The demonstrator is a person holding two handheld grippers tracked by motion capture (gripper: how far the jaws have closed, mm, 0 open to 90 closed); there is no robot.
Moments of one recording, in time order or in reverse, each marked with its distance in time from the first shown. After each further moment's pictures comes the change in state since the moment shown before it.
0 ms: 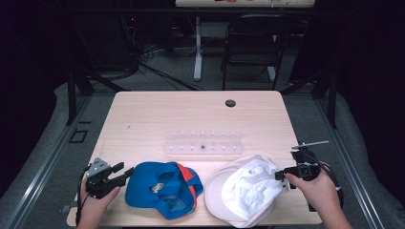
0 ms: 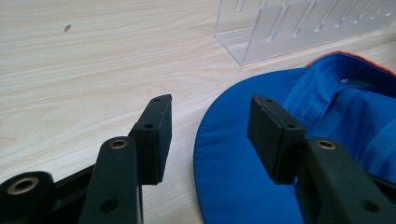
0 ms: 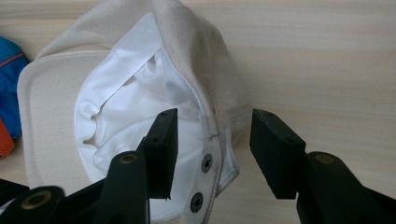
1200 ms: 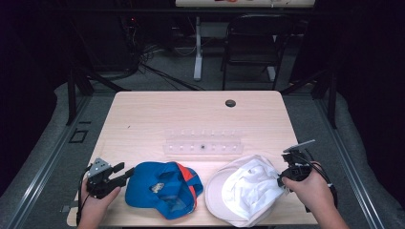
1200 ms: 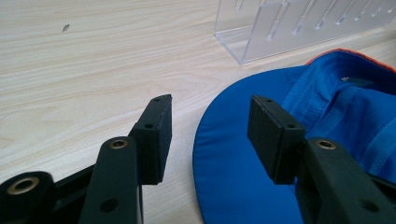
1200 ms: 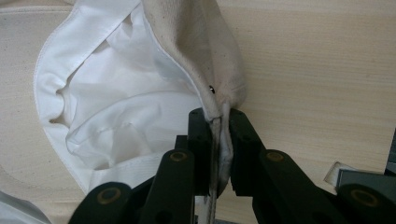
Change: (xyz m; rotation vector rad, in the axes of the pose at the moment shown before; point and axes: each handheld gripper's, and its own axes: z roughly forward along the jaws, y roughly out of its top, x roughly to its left) left arm -0.001 0.000 0.001 0.005 0.001 0.005; right arm 0.016 0.004 0.011 0.152 -0.127 -0.020
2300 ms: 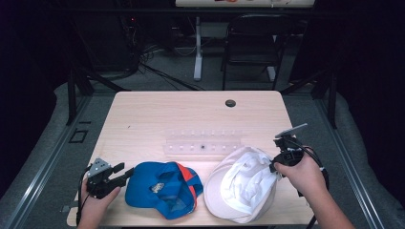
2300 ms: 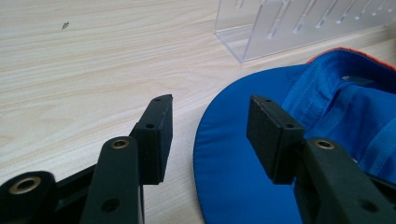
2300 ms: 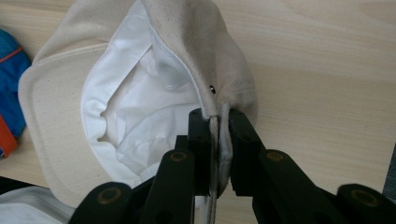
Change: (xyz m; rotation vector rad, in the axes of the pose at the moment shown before) left arm 0.001 -0.001 0.001 -0.003 -0.005 -0.005; right arm 0.029 0.033 -0.027 -0.053 0.015 -0.055
